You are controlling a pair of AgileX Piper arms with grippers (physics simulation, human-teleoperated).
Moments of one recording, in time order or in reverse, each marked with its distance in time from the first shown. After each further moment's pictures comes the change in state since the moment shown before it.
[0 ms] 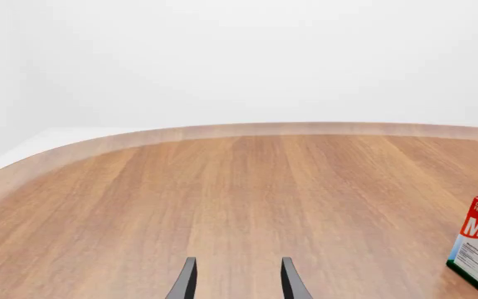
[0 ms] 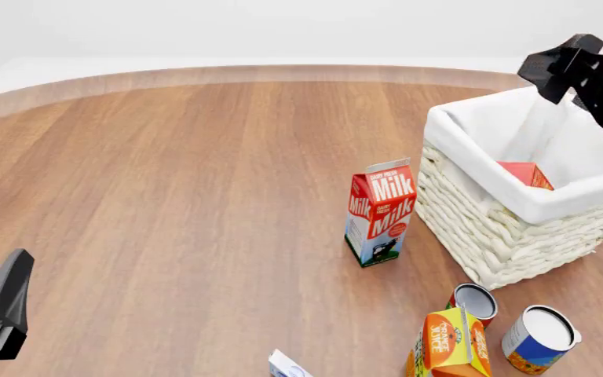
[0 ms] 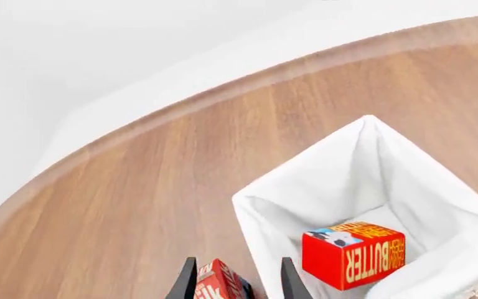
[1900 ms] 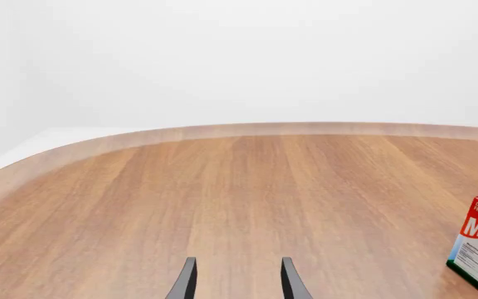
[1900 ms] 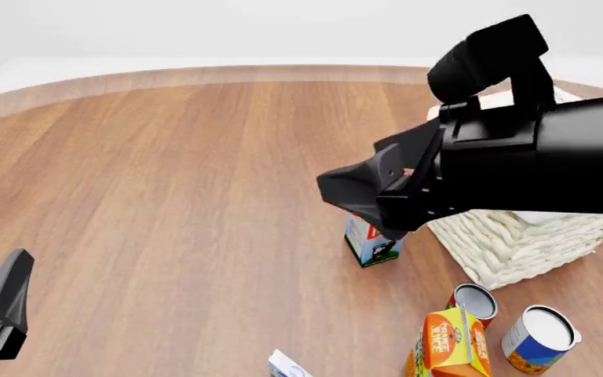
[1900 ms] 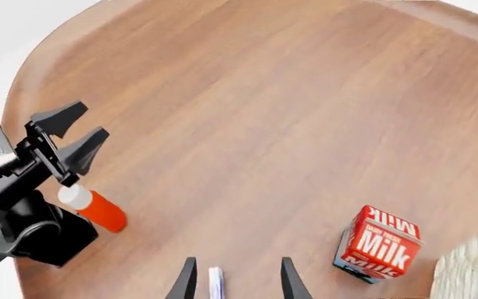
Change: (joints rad) left arm 0.000 0.000 0.000 0.000 0.000; right arm 0.778 0.071 -0.148 0.298 -0.302
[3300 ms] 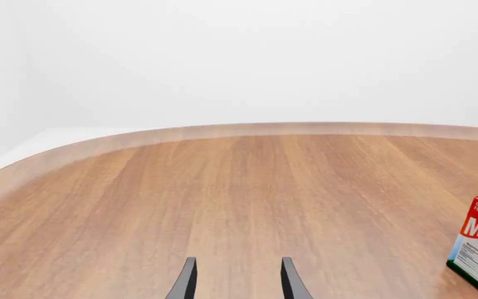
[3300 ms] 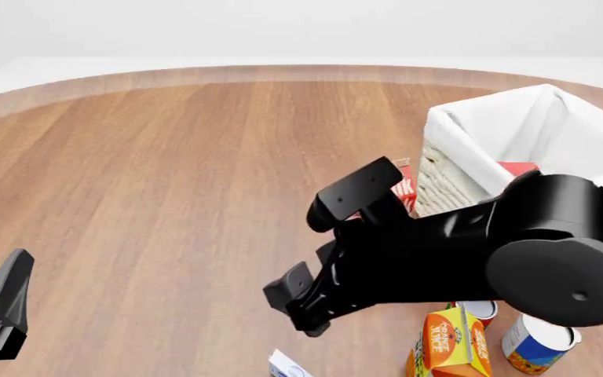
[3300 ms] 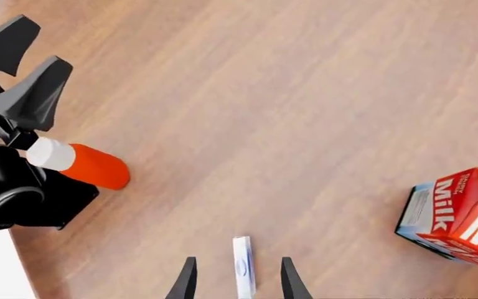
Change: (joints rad) left arm 0.000 0.000 0.000 0.000 0.000; right arm 0.124 0.226 0.155 -0.132 0.137
